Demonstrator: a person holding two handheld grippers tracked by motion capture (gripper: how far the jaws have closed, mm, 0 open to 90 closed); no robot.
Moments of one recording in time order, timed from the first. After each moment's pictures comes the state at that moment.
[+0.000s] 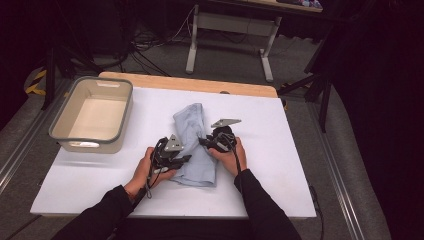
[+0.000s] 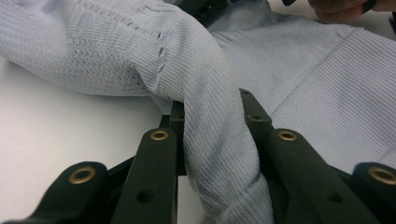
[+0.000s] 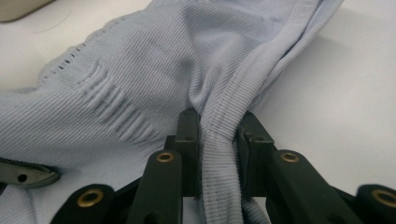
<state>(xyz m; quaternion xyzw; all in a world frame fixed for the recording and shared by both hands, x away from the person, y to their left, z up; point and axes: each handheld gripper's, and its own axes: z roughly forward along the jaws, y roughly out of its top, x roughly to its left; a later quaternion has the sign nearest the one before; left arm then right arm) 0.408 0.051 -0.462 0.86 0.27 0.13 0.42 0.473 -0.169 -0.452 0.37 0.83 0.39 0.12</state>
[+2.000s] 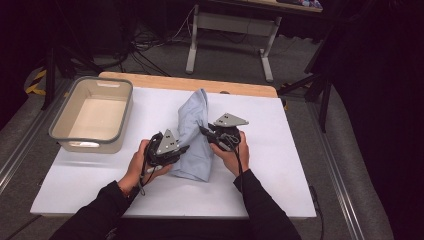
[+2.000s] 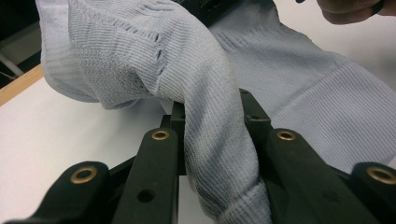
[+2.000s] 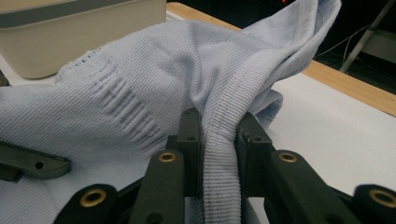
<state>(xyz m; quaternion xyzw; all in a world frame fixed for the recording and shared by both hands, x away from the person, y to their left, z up) 0.395 0.064 -0.427 0.83 0.22 0.22 0.46 0.443 -0.163 -0.402 0.31 0.80 0.45 0.24</state>
